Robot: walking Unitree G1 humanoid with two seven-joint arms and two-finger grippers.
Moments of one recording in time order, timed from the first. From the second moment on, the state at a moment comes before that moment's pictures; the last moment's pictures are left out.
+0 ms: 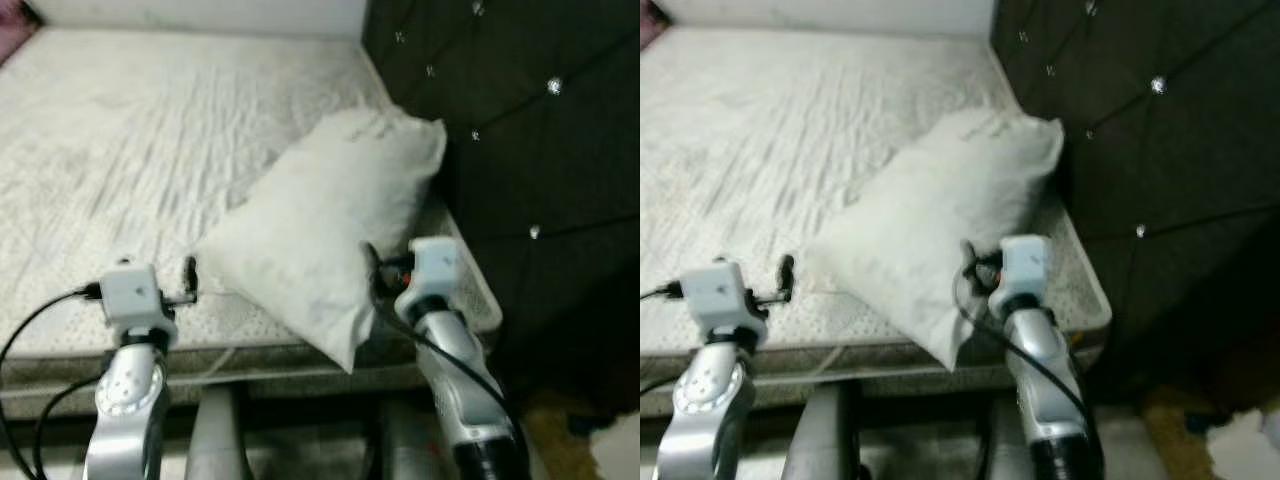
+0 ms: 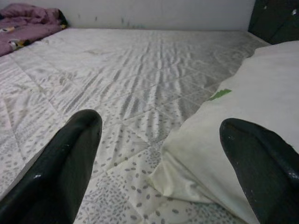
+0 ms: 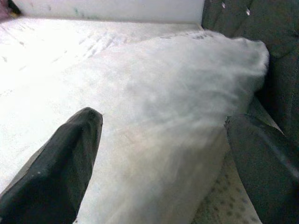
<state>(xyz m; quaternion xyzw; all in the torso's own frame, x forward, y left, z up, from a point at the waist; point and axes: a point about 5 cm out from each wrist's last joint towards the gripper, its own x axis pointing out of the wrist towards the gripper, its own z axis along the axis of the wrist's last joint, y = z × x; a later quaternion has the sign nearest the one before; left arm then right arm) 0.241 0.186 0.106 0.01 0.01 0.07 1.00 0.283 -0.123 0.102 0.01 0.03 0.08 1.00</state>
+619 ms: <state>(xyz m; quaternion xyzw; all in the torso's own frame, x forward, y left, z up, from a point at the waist) 0.233 0.173 0.089 0.01 0.09 0.06 0.99 0.286 -0.150 0.089 -0.05 0.13 0.16 0.98</state>
